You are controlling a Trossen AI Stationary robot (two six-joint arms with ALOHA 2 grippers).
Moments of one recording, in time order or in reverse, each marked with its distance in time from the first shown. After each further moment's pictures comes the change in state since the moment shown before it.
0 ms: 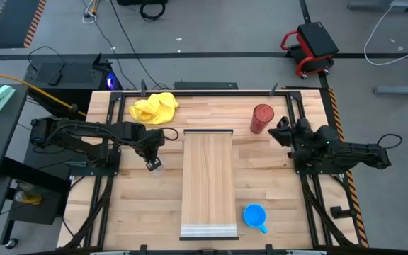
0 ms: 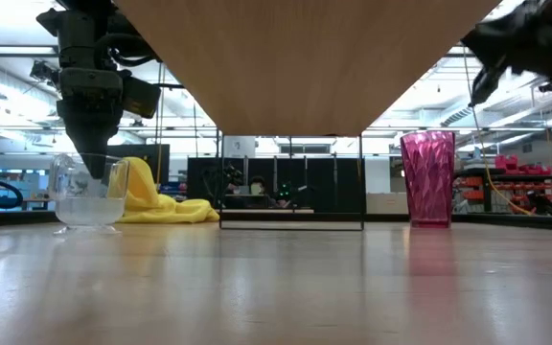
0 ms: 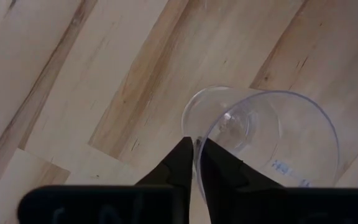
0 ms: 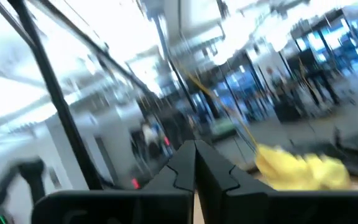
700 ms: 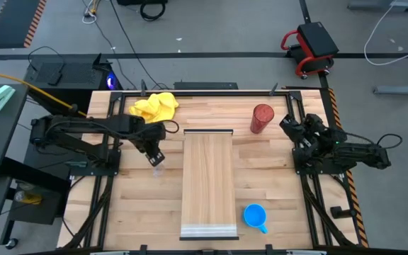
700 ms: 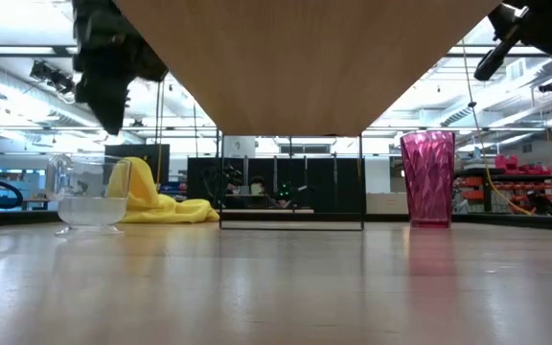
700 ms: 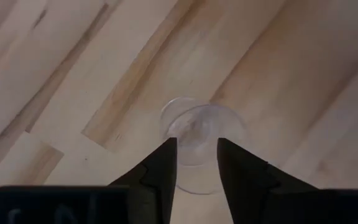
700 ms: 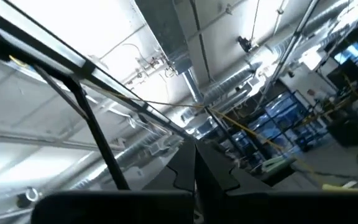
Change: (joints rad) left arm 0.000 -0.001 0.233 -0.185 0.030 -0.131; right arm 0.000 0.000 0.000 0.227 0.000 0.223
